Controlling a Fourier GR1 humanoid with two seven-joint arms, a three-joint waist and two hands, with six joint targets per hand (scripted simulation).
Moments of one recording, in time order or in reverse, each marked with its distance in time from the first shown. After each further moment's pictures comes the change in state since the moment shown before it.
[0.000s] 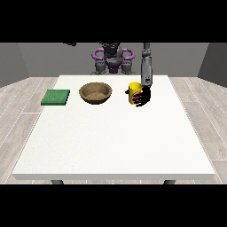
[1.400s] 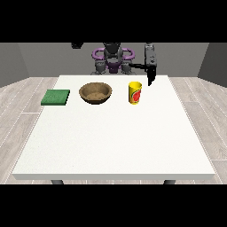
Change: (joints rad) left arm 0.168 -0.090 -0.121 -0.606 0.058 -0.145 0.493; right arm -0.121 0.154 0.280 0.219 0.272 -0.251 0.002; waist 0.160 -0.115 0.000
